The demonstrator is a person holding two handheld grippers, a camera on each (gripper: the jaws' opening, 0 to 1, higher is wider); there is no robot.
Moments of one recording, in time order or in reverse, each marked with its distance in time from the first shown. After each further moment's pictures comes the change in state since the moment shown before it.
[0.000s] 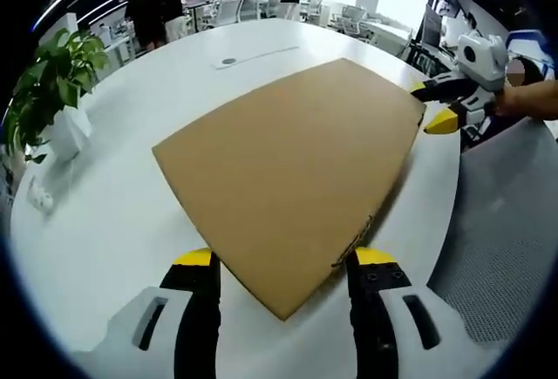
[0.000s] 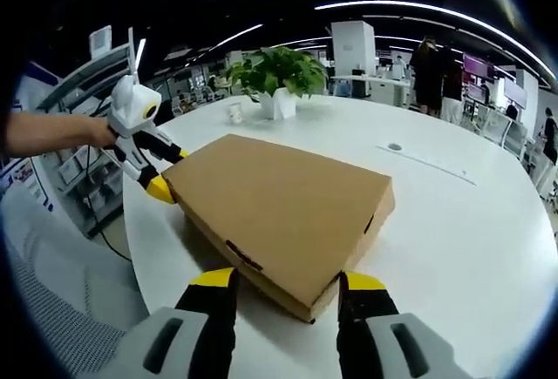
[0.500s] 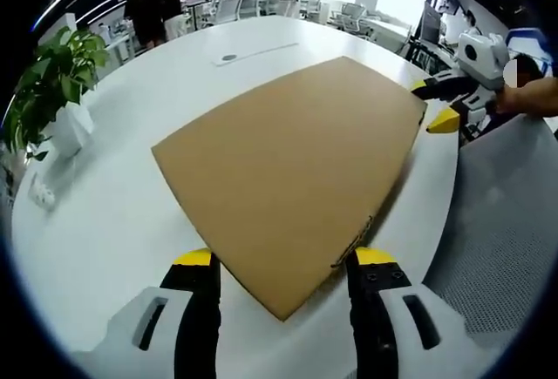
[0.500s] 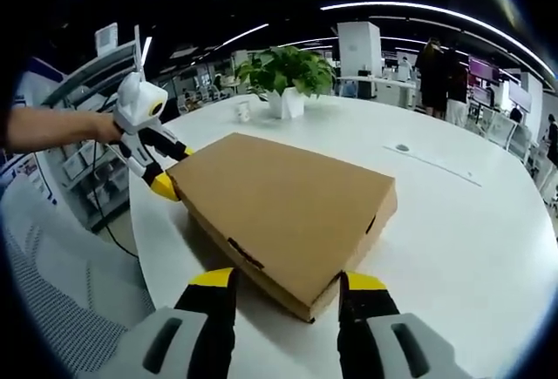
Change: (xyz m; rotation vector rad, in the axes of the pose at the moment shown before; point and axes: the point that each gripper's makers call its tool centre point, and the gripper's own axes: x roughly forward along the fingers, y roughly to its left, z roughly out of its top) left arm -0.006 0.000 -0.010 0.004 0.015 0.002; right arm -0.001 0.013 -0.003 -0.018 0.001 0.022
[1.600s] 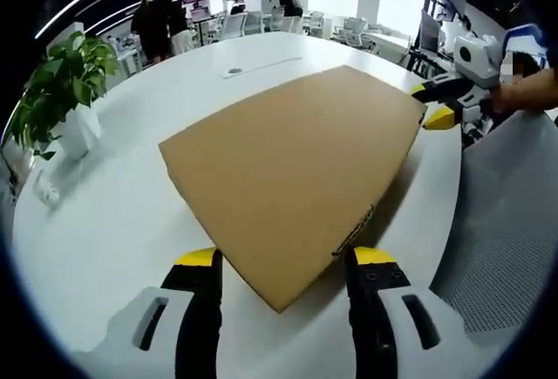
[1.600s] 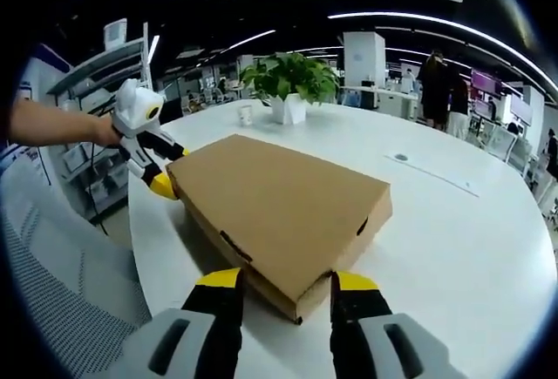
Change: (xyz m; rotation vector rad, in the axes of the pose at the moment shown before) left arm 0.001 0.002 -0.008 0.003 -0.099 0.034; right arm -0.001 -0.006 -0.003 -0.050 -0.040 -0.009
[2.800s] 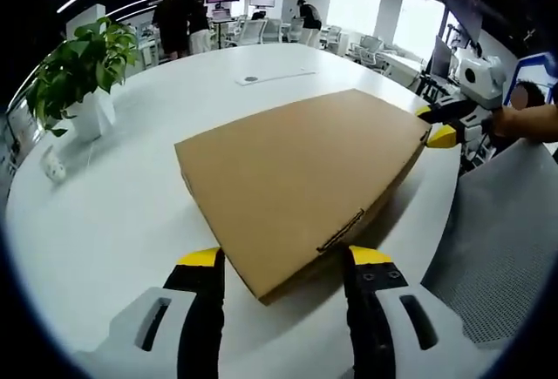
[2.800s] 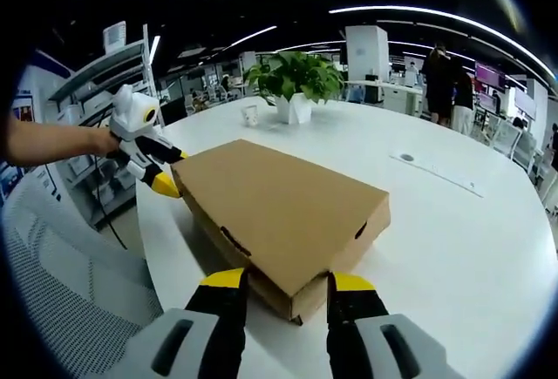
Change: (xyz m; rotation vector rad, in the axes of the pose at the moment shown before) left arm -0.022 -0.001 0.008 -0.113 -0.057 0.010; right arm -0.009 0.009 0.017 0.022 0.026 0.036
